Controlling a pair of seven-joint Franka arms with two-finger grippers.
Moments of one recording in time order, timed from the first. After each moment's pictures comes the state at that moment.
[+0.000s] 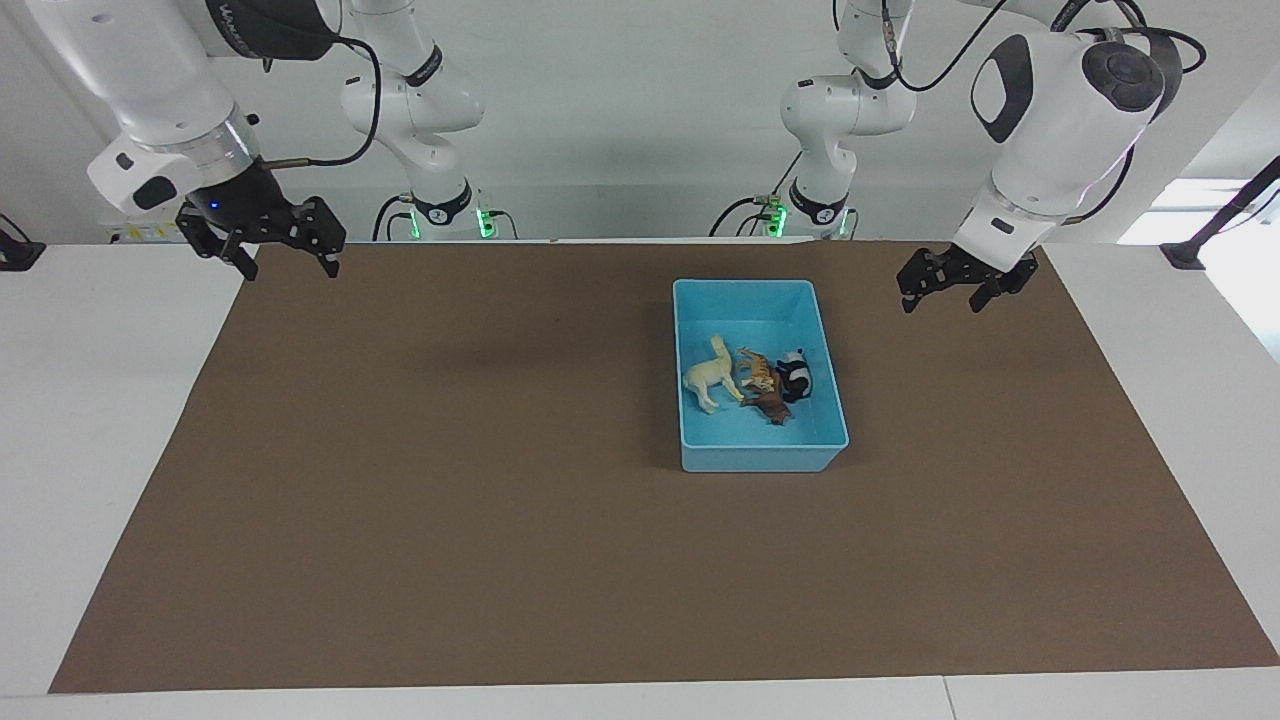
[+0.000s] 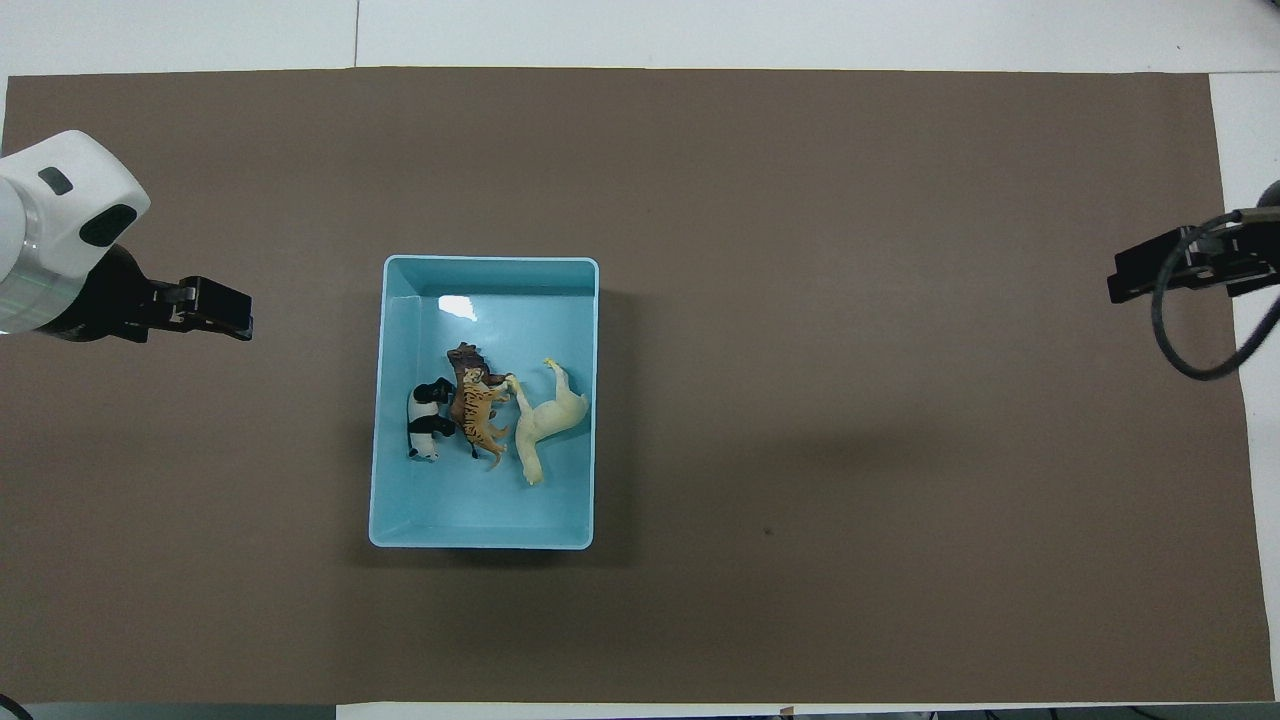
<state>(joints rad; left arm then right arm) -0.03 0.00 -0.09 -1.72 -0.02 1.65 -0.04 0.06 -0.01 -0.10 -1.57 0.01 1.48 -0.04</state>
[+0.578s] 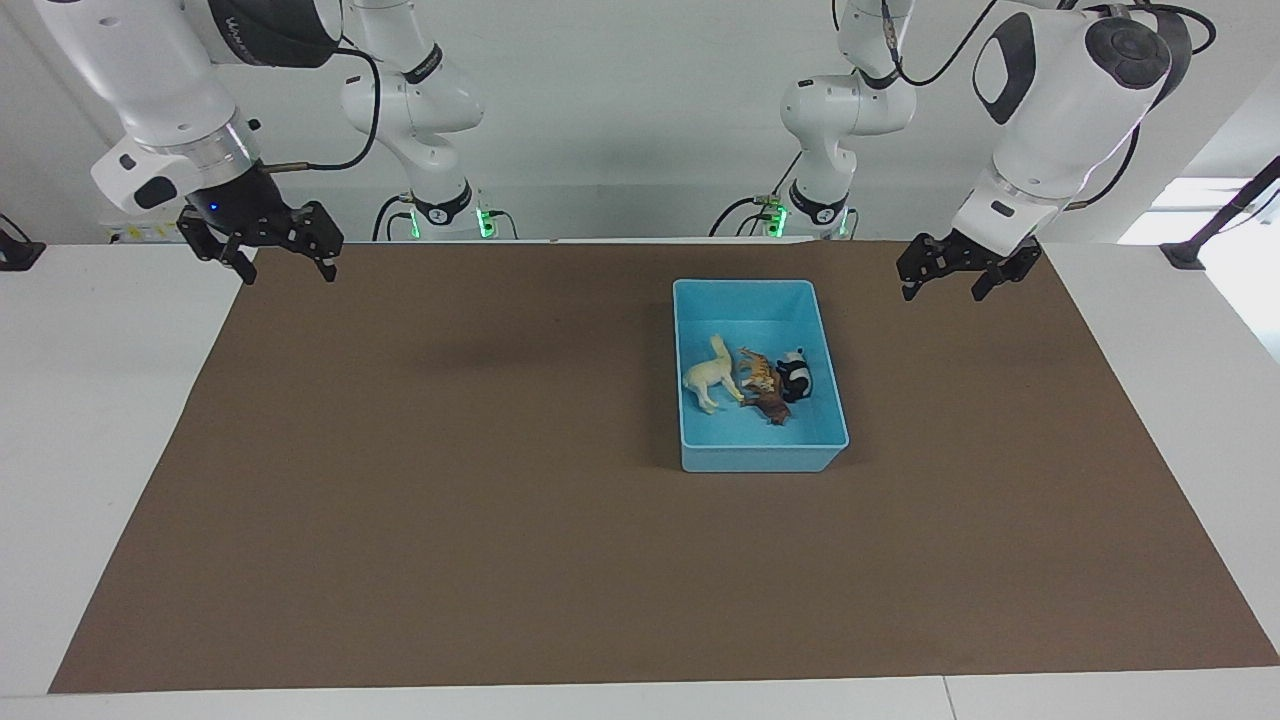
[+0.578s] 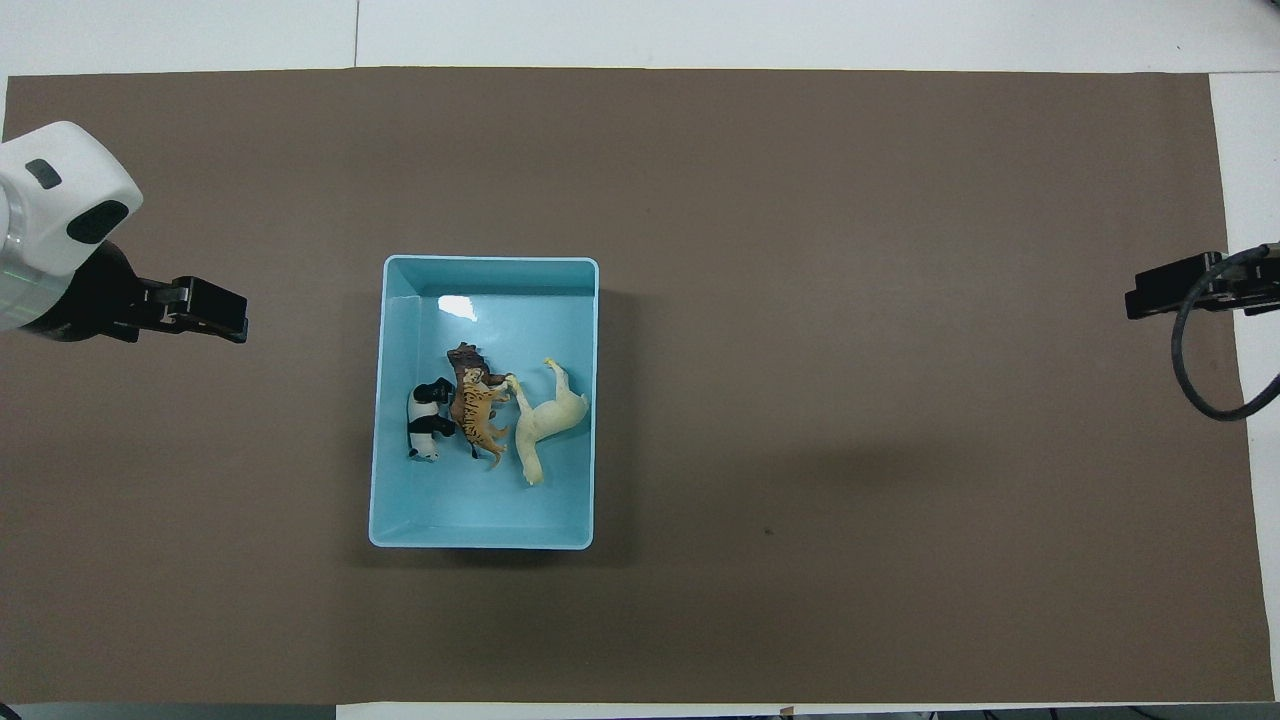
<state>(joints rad) -0.03 0.00 -0.10 -1.68 -0.01 1.61 -0.04 0.06 -0.02 -0.10 -1.61 0.01 1.58 -0.04</state>
